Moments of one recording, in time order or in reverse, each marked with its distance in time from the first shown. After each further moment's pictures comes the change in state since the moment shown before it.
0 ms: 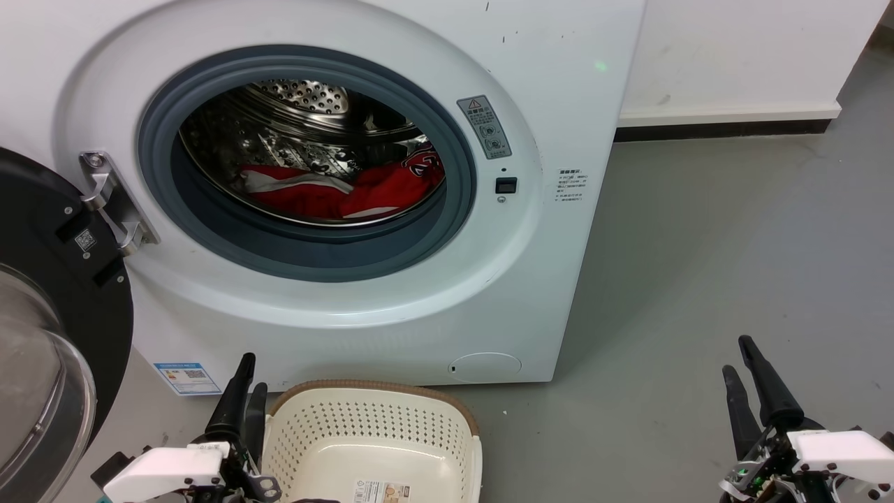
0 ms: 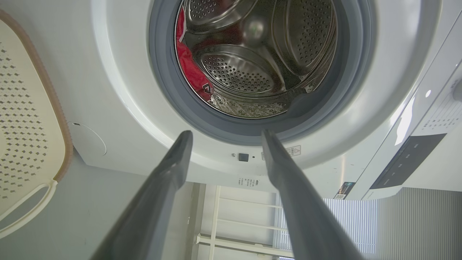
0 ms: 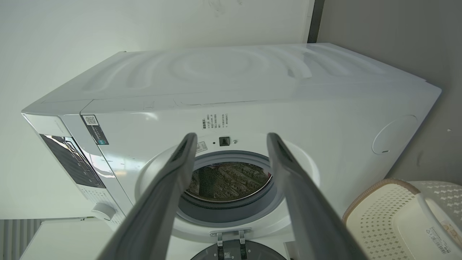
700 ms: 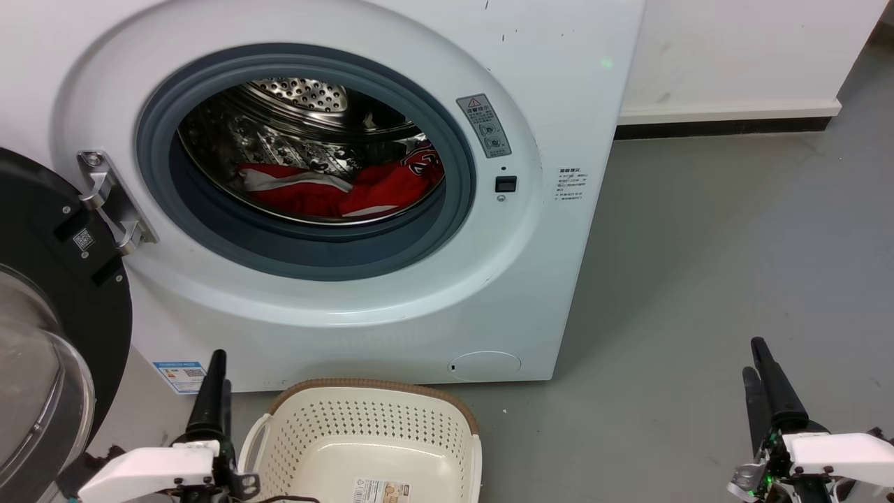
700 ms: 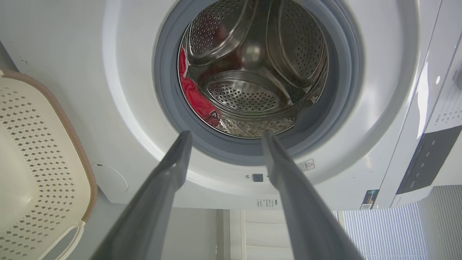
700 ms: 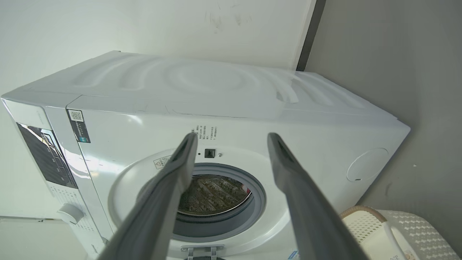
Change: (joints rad) left arm 0.019 0.000 0.025 -0.031 0.149 0.000 -0.097; right arm 0.023 0.001 0.007 -0.020 -0.133 0.000 -0.096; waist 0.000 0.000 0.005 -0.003
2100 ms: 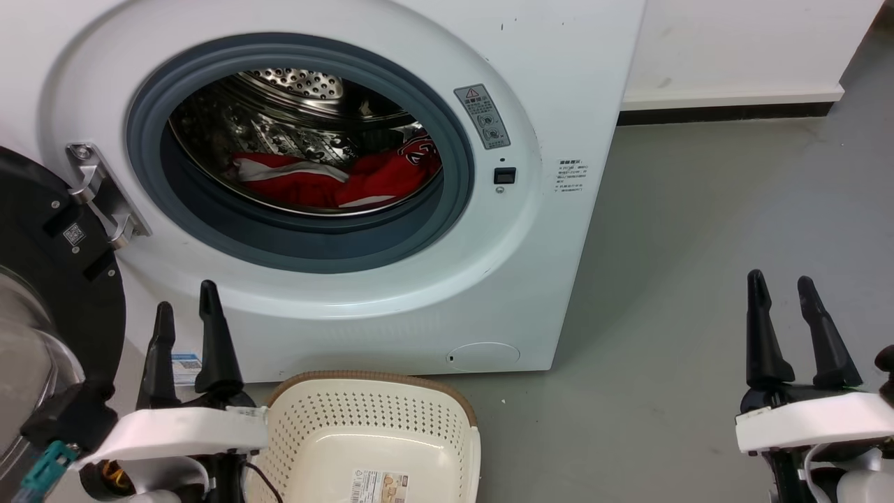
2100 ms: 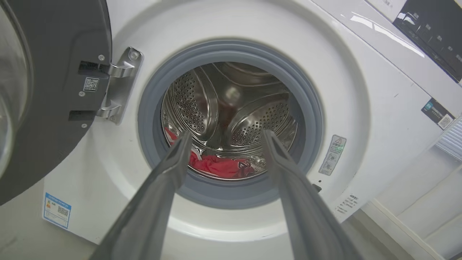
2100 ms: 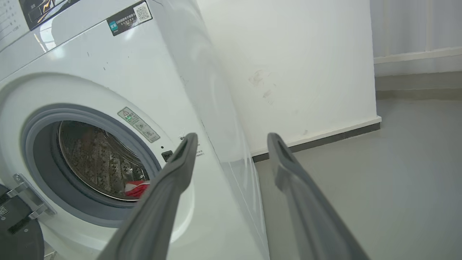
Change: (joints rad) left arm 0.033 0.001 -0.060 -0.371 0.861 0.167 -0.148; right arm 0.001 -0.001 0.018 -0.292 -1.078 0.000 -0.149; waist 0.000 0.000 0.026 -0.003
